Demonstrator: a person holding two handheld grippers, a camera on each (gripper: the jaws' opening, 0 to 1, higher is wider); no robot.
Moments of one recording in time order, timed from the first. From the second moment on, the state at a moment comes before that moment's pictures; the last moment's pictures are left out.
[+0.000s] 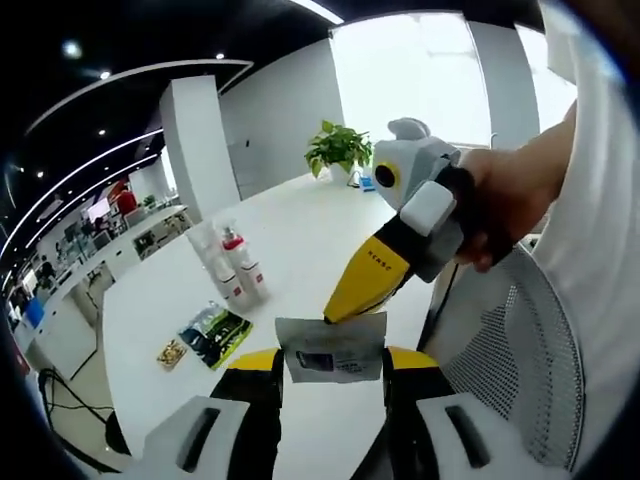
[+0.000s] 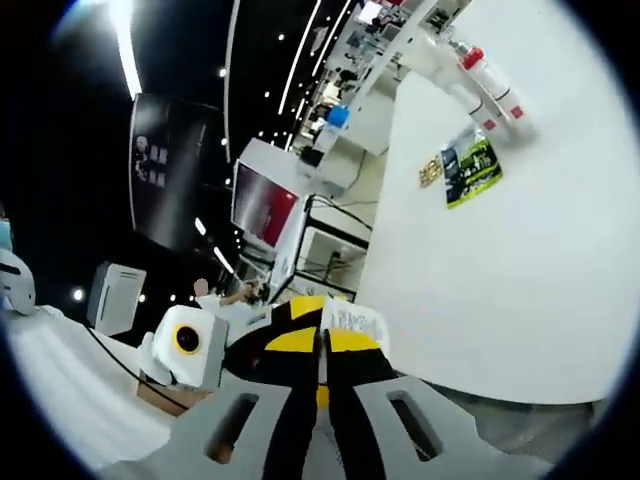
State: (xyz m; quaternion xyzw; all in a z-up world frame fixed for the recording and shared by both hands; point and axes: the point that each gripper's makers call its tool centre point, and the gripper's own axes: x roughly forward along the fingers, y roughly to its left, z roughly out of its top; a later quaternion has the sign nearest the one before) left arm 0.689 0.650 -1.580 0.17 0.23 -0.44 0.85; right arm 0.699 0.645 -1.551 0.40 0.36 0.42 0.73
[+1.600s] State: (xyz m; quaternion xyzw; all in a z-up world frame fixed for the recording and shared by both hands) left arm 0.696 0.649 -1.571 0.18 0.22 -0.43 0.86; right arm 0.700 0.652 -1.565 0.26 0.36 0.44 0.78
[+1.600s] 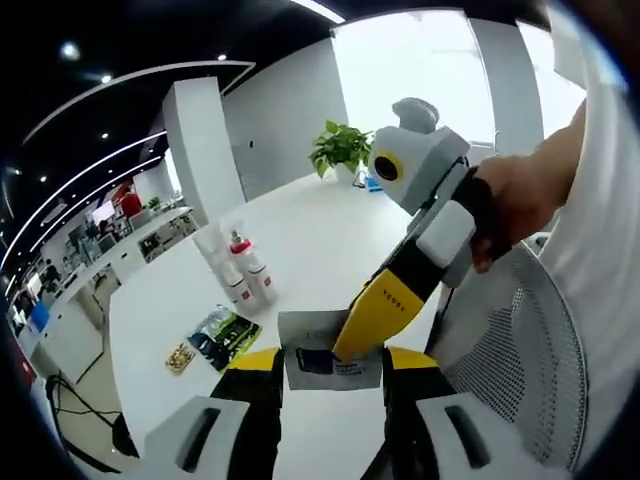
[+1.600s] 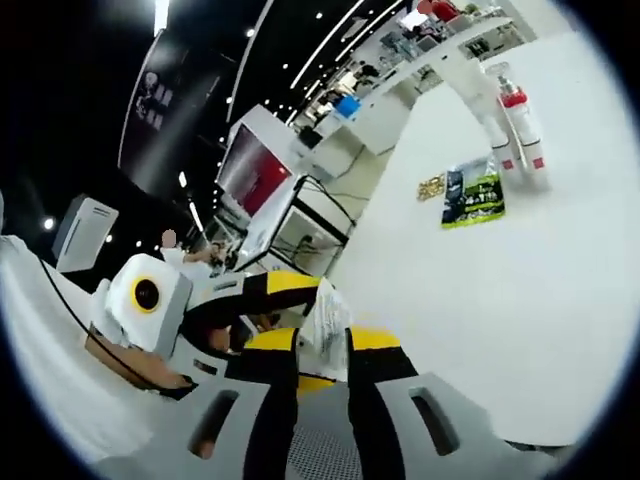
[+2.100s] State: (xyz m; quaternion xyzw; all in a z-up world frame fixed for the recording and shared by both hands) left arm 0.688 0.646 -1.577 0.04 0.26 -0.46 0.85; right arm 0.698 0.631 -1.573 0.28 0.37 0.42 0.78
